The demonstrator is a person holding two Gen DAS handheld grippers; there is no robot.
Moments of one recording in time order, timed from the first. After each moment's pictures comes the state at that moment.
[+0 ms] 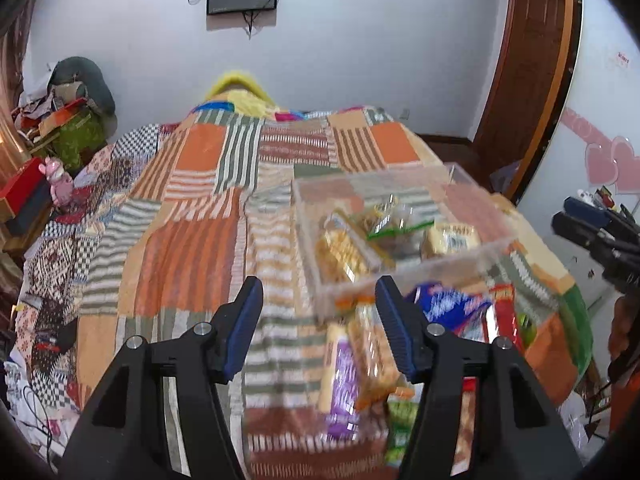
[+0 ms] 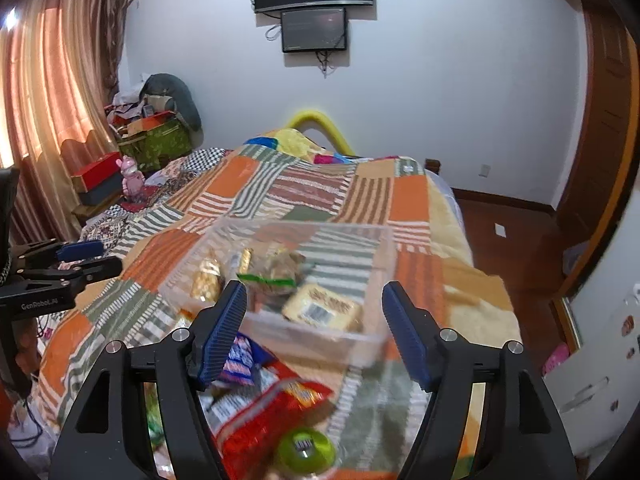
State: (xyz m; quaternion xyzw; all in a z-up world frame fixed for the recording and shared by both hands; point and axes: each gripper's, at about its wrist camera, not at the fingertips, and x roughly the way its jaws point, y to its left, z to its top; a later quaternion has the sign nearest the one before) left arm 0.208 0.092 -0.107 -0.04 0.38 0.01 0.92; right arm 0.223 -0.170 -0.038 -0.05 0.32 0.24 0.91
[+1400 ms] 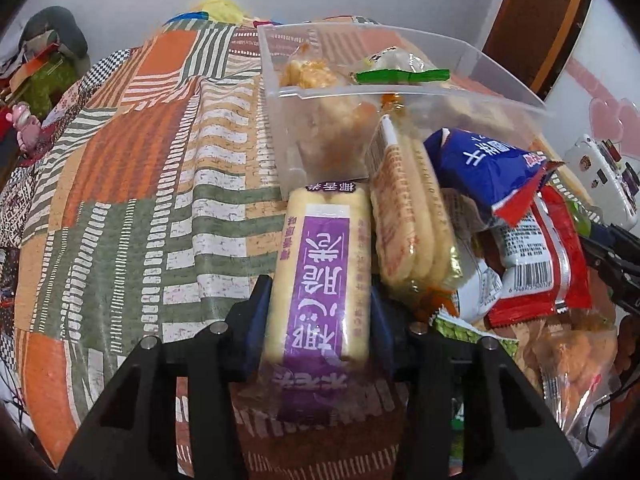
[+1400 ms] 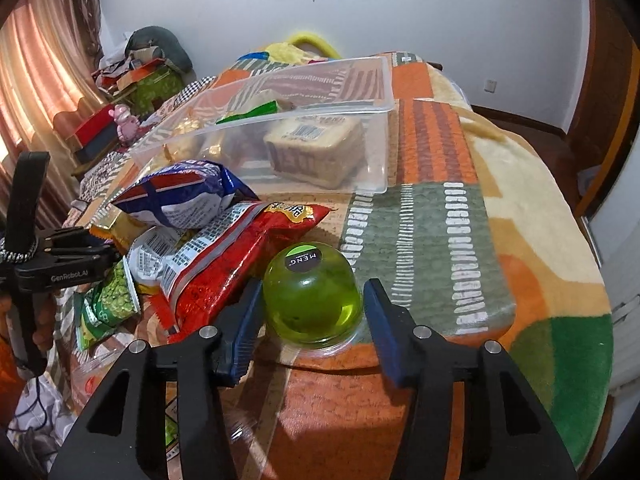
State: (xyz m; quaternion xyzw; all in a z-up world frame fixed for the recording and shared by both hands) left arm 0.216 0.068 -0.228 -0.06 0.48 -0.02 0.87; right arm 0.190 -0.192 -0.134 -0.03 0.43 0.24 0.87
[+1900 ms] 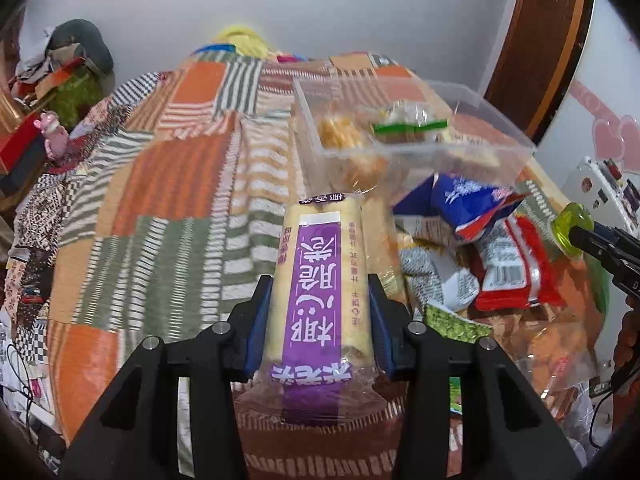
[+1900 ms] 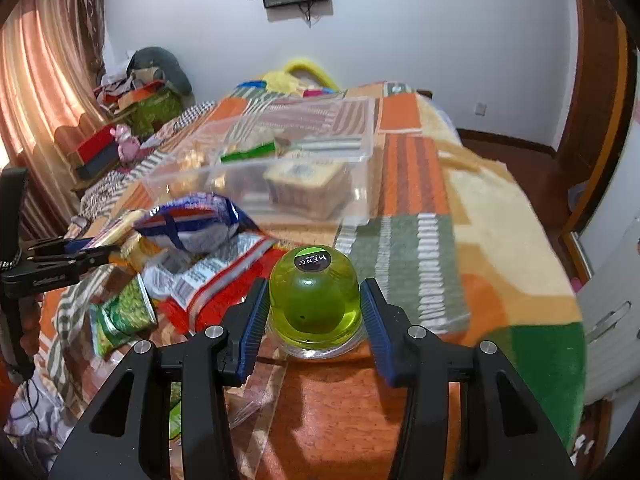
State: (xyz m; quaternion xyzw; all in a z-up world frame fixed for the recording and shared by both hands) left arm 0.172 0.083 -0.176 -0.06 0.43 0.01 0.90; right arm 0.183 -0.204 -0.104 -0.03 0.39 0.23 0.89
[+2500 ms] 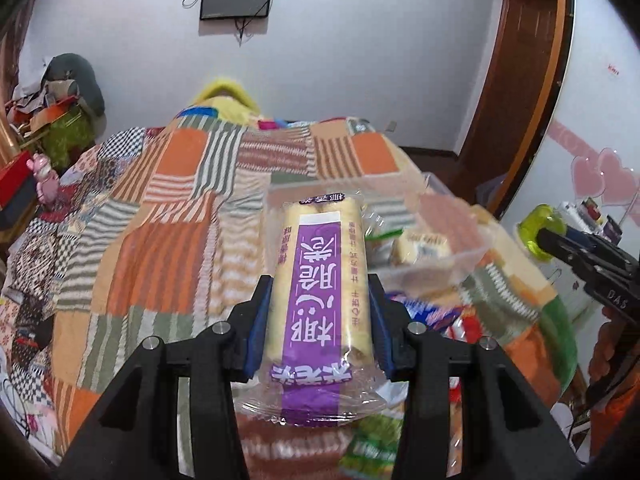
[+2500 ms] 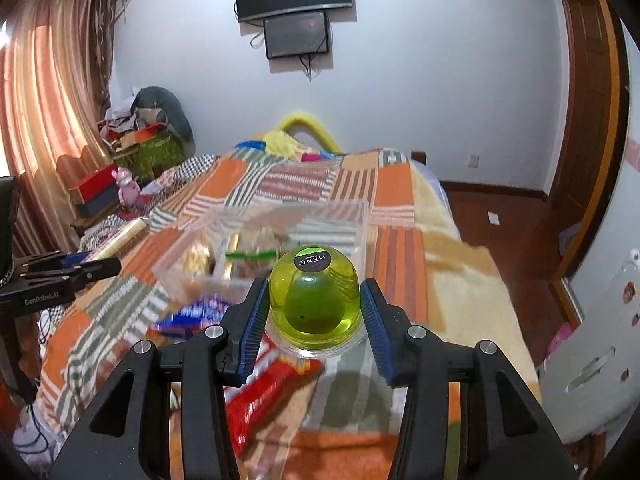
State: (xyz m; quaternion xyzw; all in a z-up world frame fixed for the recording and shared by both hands) left arm 0.216 0.063 -0.102 -0.07 0.35 -0.02 0.94; right arm 0.212 -0.185 -0.047 -0.03 0.30 0.23 0.93
